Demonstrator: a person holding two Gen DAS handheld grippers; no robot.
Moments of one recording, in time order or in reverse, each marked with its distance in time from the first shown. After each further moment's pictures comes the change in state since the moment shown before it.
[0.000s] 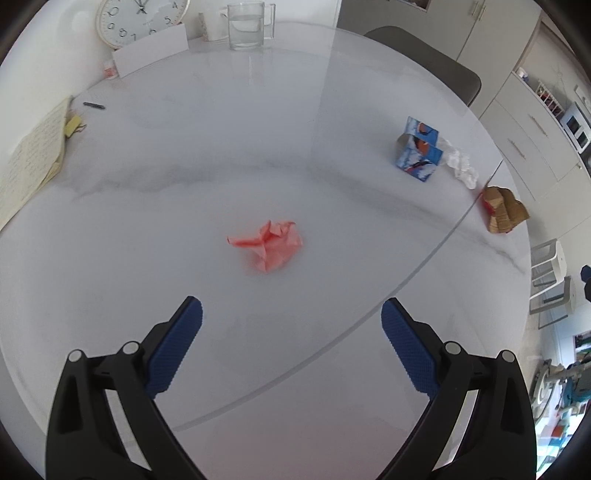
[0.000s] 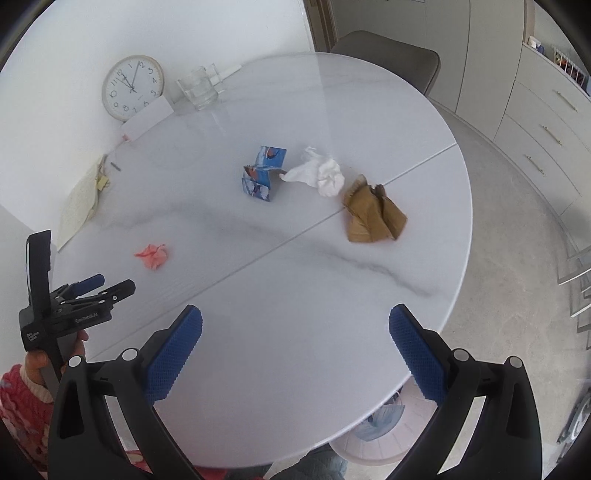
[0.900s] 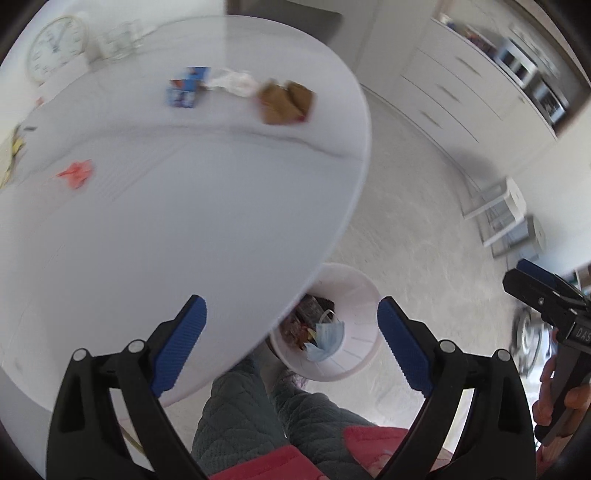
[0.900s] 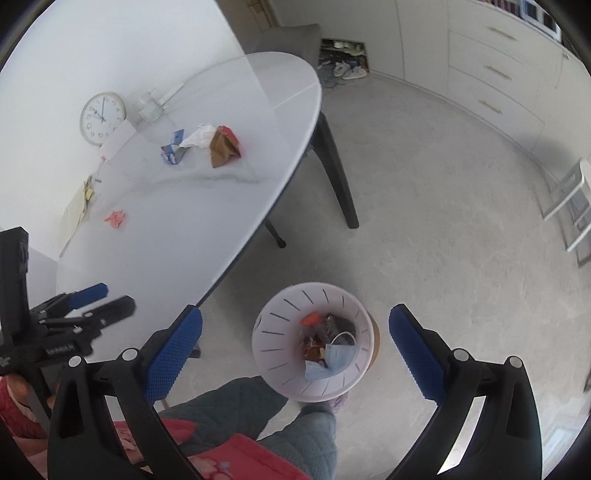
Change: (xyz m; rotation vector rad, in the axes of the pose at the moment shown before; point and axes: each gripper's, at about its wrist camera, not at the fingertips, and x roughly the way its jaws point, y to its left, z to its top) left arm -0.079 -0.266 -0.139 0.108 0.031 -0.092; right arm -0.090 -0.200 -0.160 0.132 -0.011 0.037
